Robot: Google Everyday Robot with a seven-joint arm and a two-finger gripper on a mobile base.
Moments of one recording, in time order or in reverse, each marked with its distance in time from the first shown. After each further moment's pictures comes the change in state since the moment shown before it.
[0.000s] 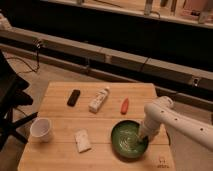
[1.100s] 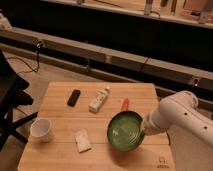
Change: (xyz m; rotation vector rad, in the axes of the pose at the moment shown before) arm -0.044 -0.026 -0.140 0.205 0.208 -0.116
